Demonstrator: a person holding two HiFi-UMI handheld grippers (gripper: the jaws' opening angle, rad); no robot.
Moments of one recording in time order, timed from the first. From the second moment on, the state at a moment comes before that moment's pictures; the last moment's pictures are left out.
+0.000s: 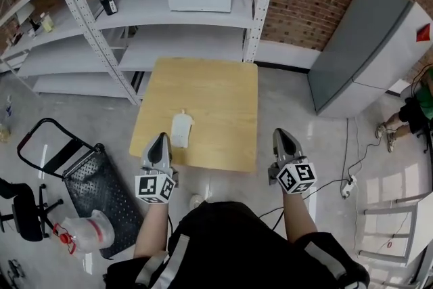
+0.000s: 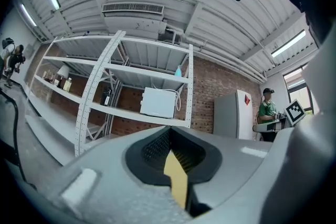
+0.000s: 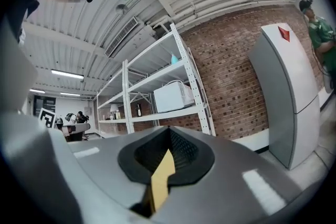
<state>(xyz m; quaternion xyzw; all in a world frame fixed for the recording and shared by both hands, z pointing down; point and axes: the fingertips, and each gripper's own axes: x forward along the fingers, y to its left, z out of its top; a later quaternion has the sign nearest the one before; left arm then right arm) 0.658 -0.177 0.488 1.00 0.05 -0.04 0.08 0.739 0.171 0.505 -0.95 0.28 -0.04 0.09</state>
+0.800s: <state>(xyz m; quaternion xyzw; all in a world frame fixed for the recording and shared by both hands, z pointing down) 0.680 -0.162 0.484 0.99 0.05 -0.04 0.09 0.749 0.172 0.518 -0.95 0.30 -0.05 0.09</state>
